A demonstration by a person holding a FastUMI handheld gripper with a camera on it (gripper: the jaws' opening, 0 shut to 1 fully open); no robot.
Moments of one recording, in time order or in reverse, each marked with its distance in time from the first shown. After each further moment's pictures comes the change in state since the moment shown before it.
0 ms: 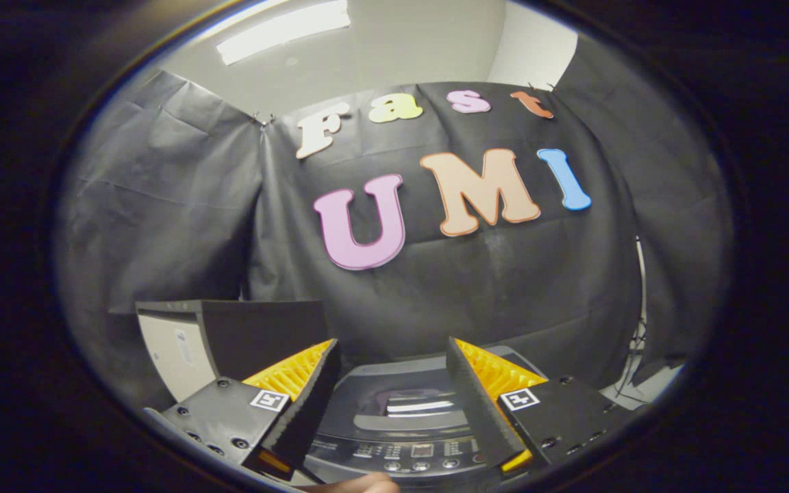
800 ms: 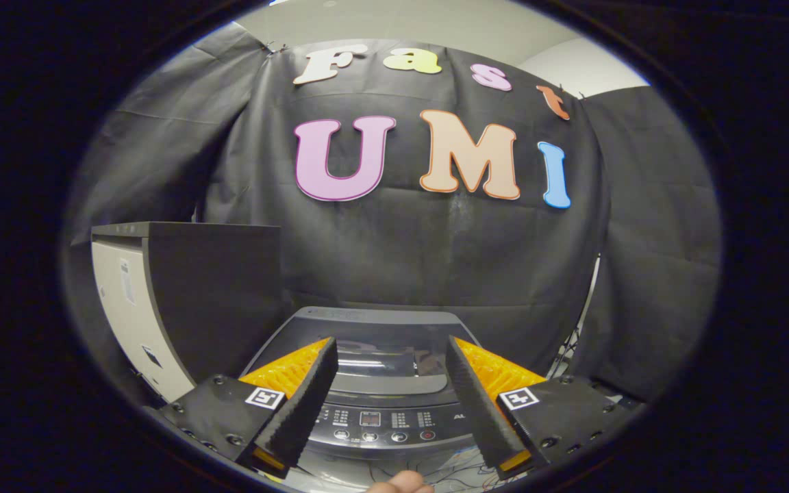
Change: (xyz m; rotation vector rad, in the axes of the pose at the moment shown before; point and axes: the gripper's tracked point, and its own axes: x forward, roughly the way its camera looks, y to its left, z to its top) arm -0.009 0.001 -0.022 -0.243 0.233 -0.098
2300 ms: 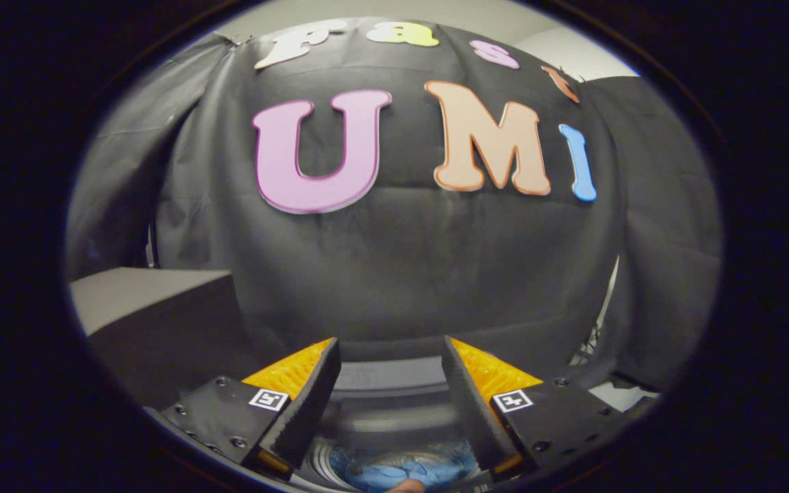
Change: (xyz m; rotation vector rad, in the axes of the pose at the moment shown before) arm 0.140 0.027 0.030 0.071 0.119 -0.120
